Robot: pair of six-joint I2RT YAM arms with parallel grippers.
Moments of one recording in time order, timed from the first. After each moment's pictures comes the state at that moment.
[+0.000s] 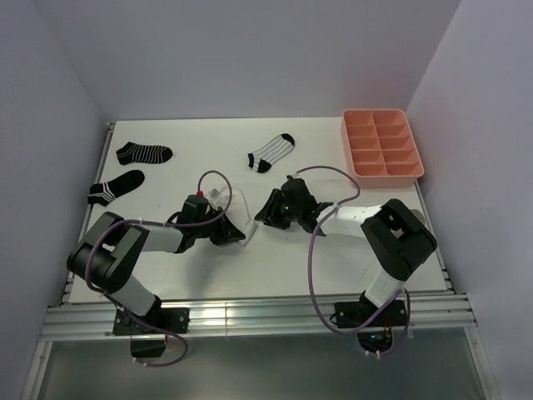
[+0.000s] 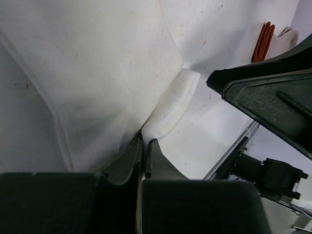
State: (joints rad) left arm -0.49 1.59 0.49 0.38 0.45 -0.91; right arm 0.65 1.65 0.77 0.17 -0.15 1.00
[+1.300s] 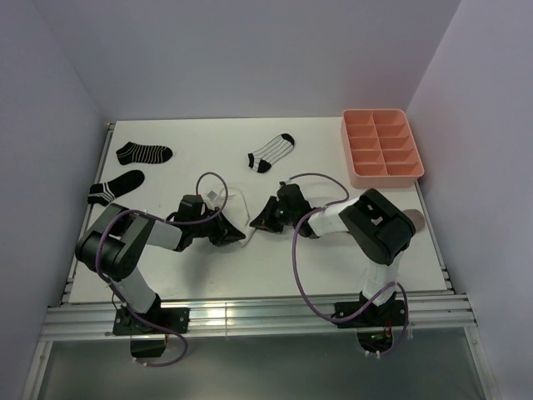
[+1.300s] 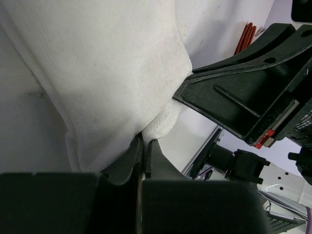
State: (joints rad) left arm -0.42 1.69 0.48 0.49 0.61 -1.01; right arm 0.67 1.84 0.76 0.40 -0.27 1.05
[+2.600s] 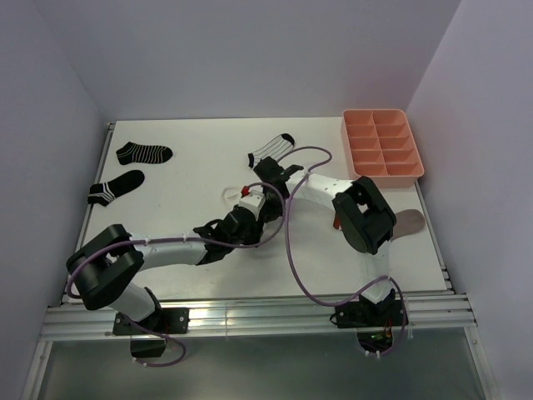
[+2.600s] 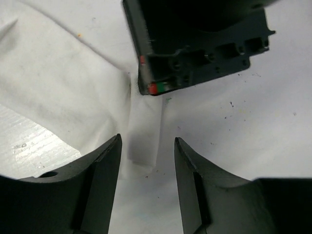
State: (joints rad) left arm -0.94 1.51 0.68 0.18 -0.29 -0.41; right arm 0.67 1.99 1.38 -0.63 -0.05 0.84
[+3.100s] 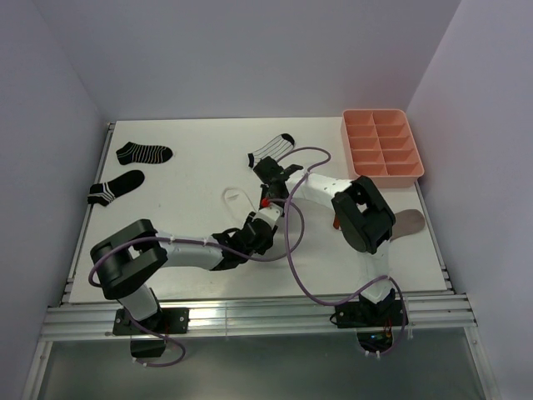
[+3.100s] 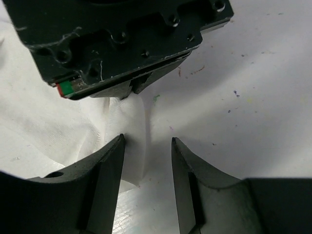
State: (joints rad) left arm -1.07 1.64 0.73 0.23 -0.45 -0.26; right arm 0.67 2.00 1.39 -0.64 -0.08 0.84
